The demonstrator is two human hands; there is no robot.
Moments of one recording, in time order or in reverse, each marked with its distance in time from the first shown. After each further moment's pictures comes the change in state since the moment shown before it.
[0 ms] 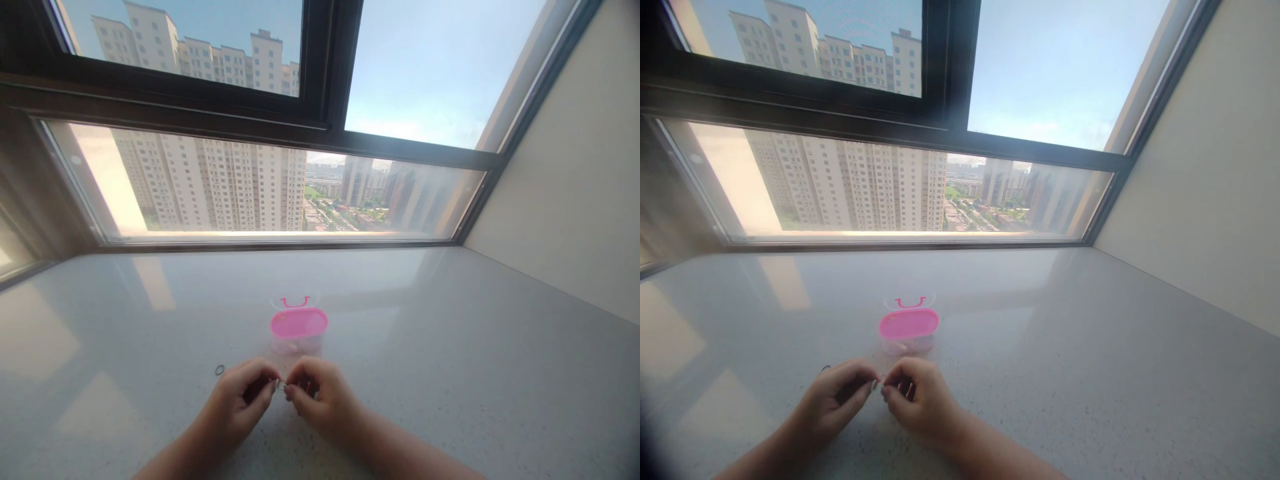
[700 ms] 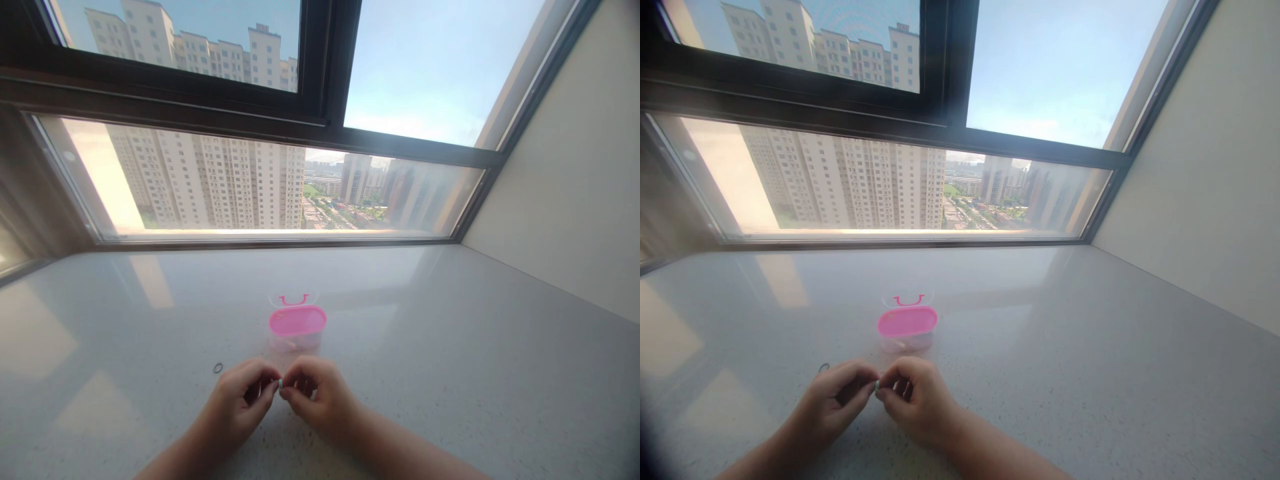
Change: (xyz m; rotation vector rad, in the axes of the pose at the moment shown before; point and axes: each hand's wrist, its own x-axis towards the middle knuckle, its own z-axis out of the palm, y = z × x) left_hand 0.001 0.003 0.004 0.084 0.003 -0.013; right_hand -0.002 -0.003 0.000 0.022 0.014 -0.035
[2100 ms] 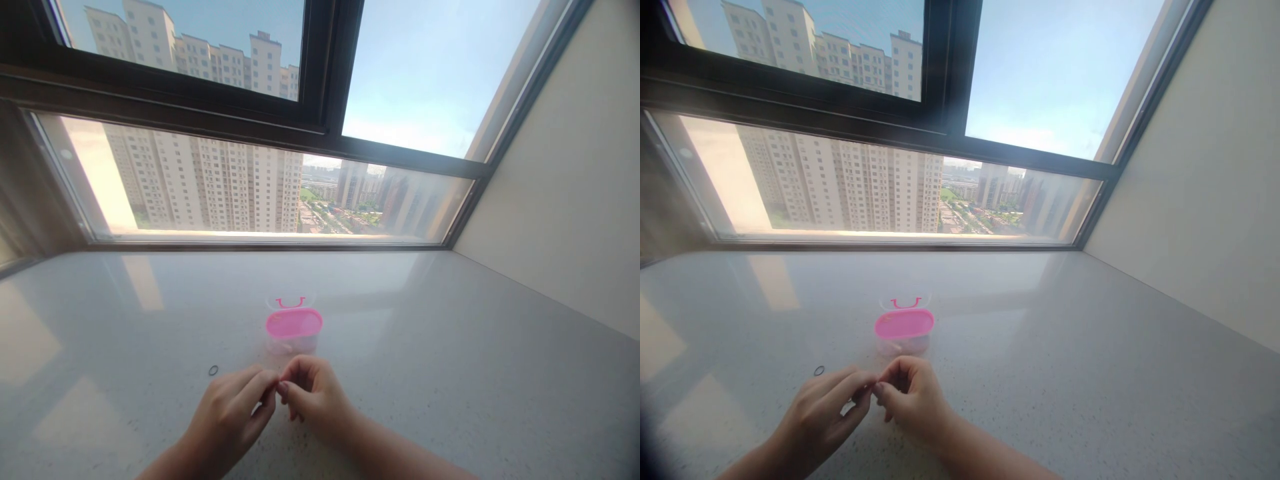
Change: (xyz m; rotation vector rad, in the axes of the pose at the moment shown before) left_hand -0.006 0.005 0.002 0.398 0.303 0.486; right_hand 0.003 -0.003 0.008 0.426 -0.004 0.147
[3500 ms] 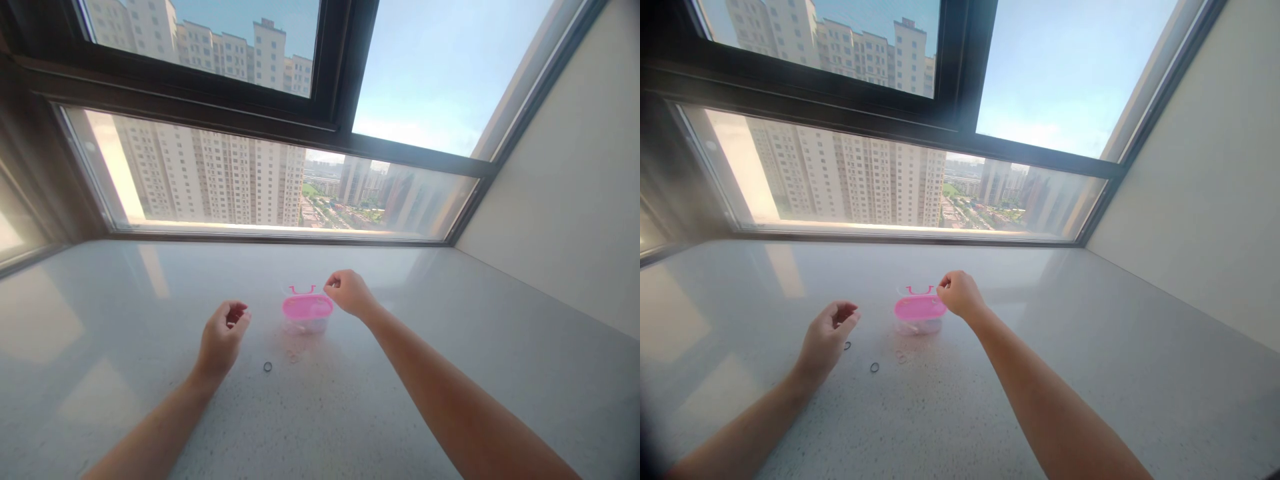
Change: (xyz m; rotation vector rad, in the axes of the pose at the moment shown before) left_hand 0.004 -0.071 -0.006 -0.295 0.246 -0.849; right_hand 0.068 -0.091 -0.064 -1.188 0.349 -0.077
